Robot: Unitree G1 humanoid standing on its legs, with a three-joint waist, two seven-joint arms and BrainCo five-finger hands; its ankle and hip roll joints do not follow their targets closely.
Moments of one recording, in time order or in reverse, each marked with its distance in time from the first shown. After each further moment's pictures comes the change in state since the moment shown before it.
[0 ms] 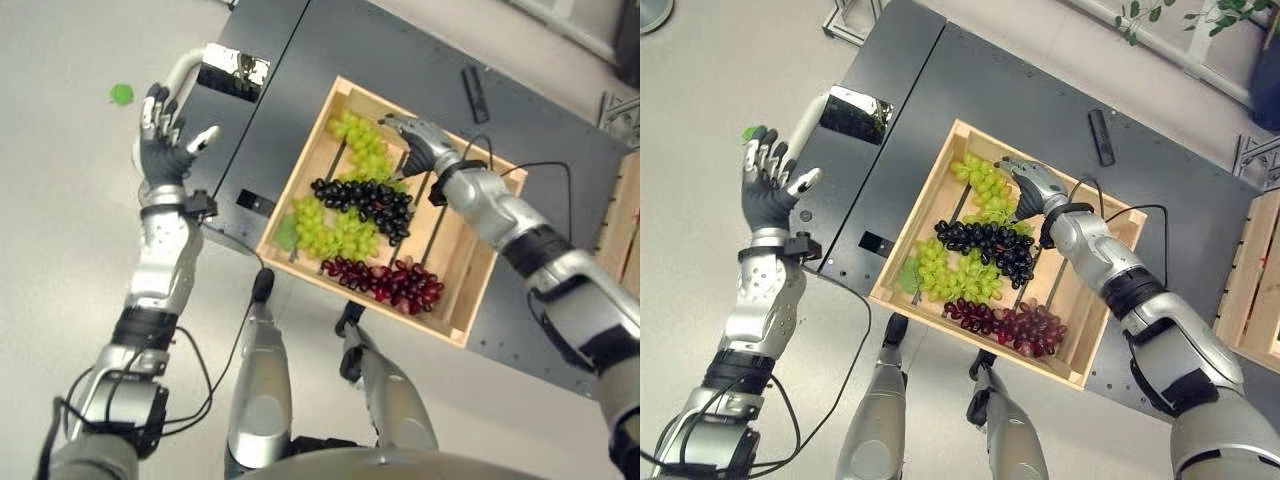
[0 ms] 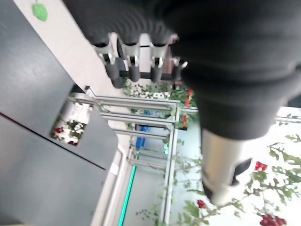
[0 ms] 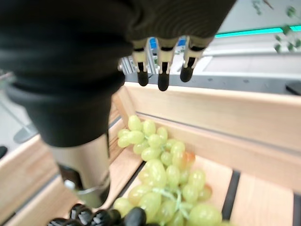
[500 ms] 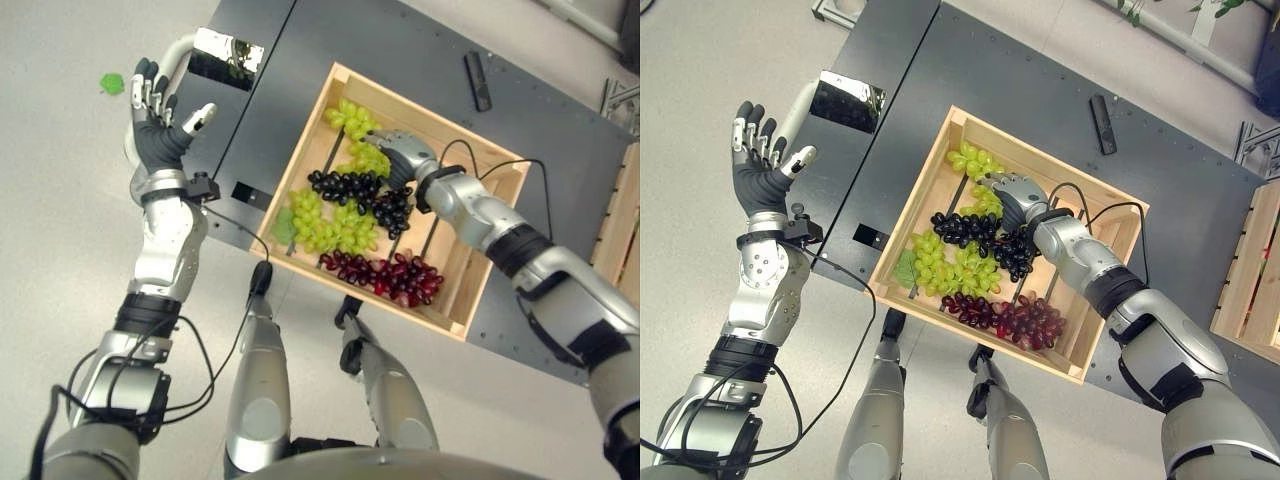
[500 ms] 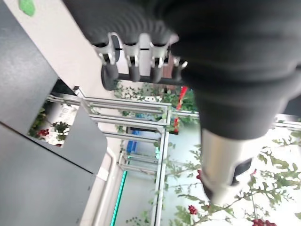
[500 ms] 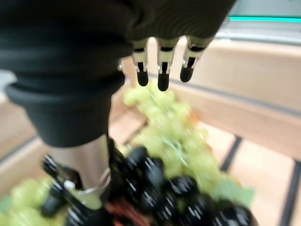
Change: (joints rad) left arm -0.022 0.010 -0.007 -0.017 0.004 -0.006 0.063; right arm -0.002 0.042 0.049 0.046 -0.032 0.037 0.053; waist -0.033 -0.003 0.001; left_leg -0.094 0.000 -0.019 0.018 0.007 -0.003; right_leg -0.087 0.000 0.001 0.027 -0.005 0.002
